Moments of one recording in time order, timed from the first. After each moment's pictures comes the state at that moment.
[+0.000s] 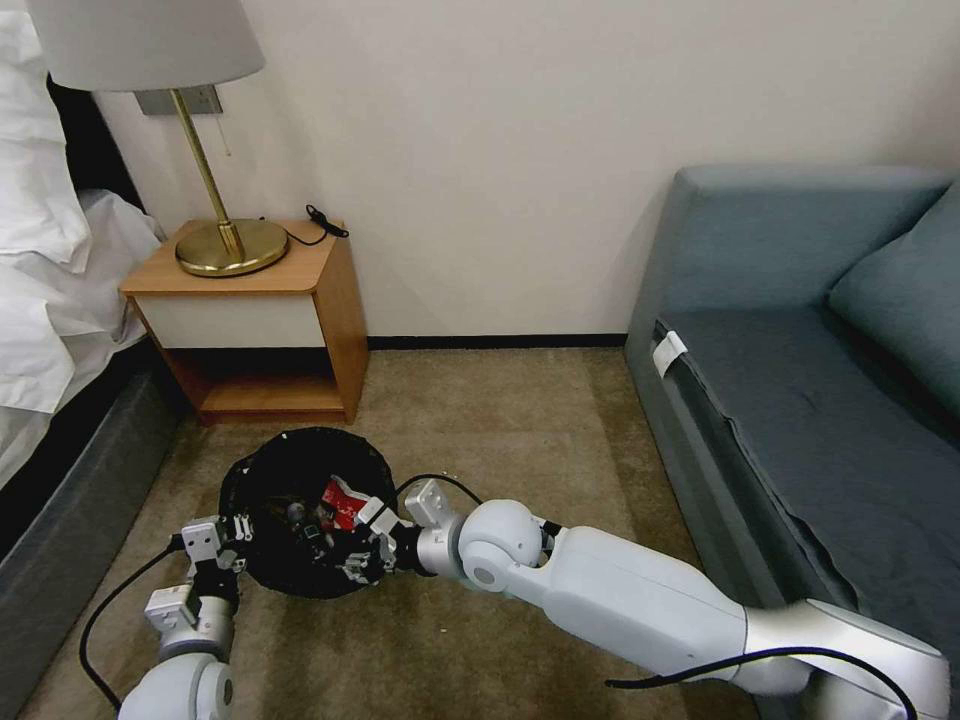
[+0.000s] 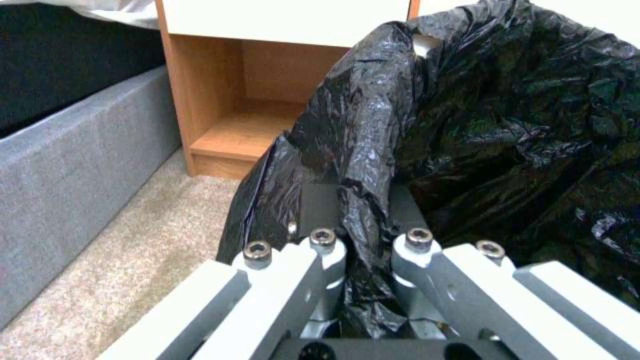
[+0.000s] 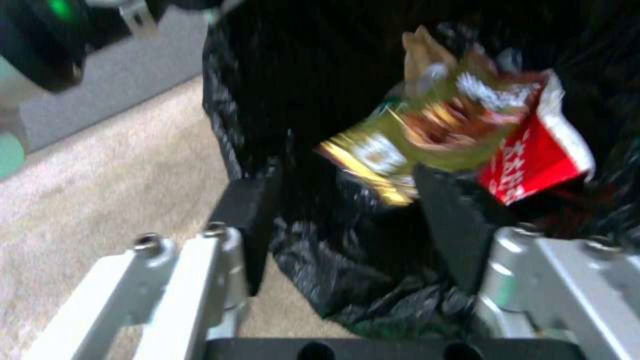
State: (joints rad) left arm 1.50 -1.43 -0.80 -1.80 -0.26 -0.03 0.04; right arm -0.47 1.21 -0.70 1.65 0.90 -0.57 -0.03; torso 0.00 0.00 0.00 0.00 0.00
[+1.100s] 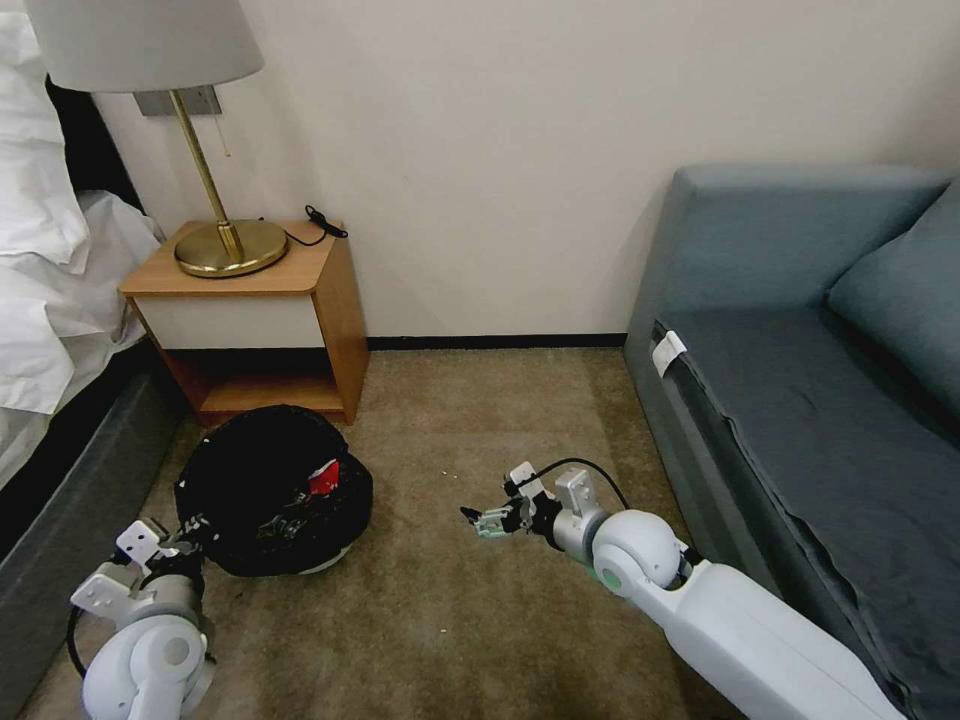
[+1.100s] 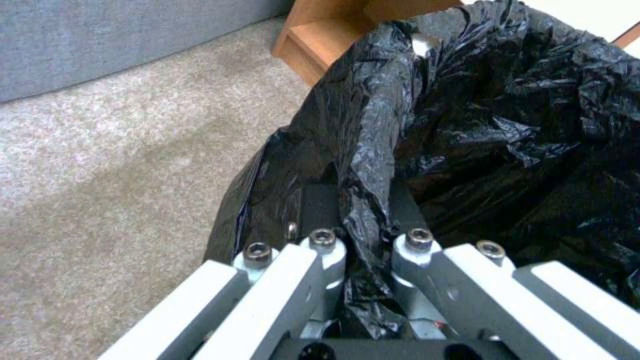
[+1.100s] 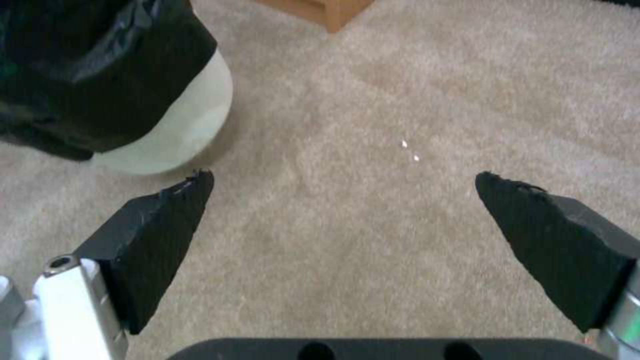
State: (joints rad) left arm 1.45 -1.38 -0.84 -1.91 -0.90 0.27 -0.39; right arm -0.86 0.98 -0.21 1.76 0.67 -0.48 -0.01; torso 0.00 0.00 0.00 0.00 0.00
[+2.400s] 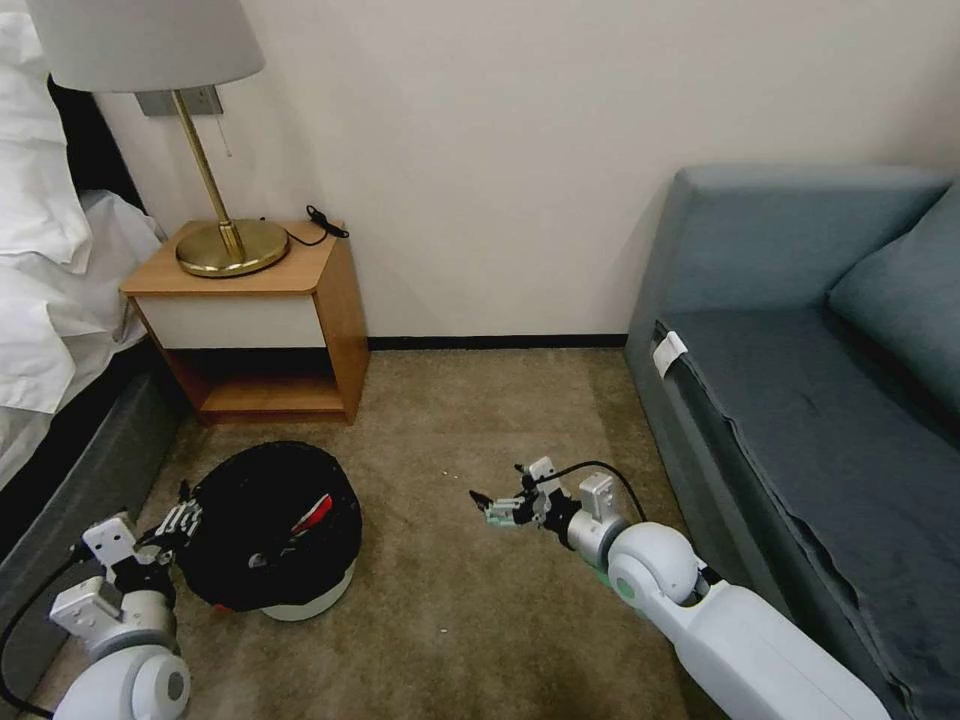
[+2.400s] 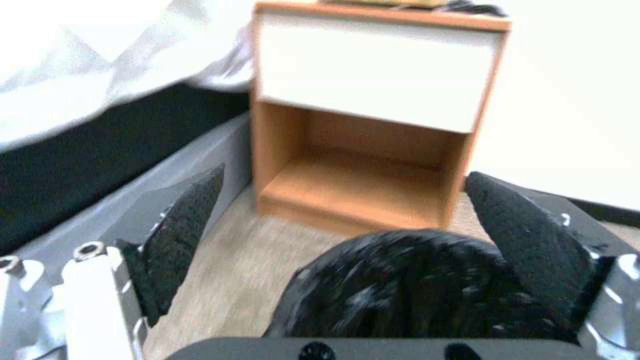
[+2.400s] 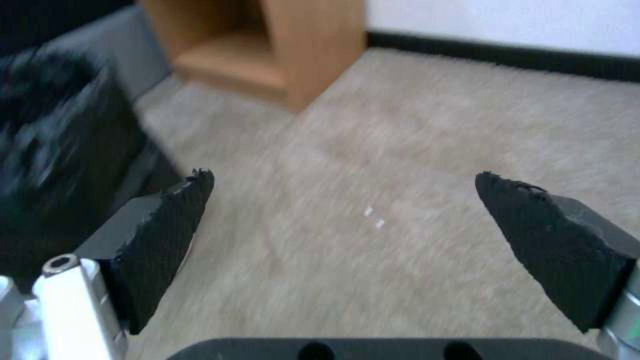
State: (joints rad) left arm 1.56 -1.37 -0.89 -1.99 -0.35 0.05 -0.05; right arm -0.98 1.06 -0.03 1.75 0.61 -0.33 -0.03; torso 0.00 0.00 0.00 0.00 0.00
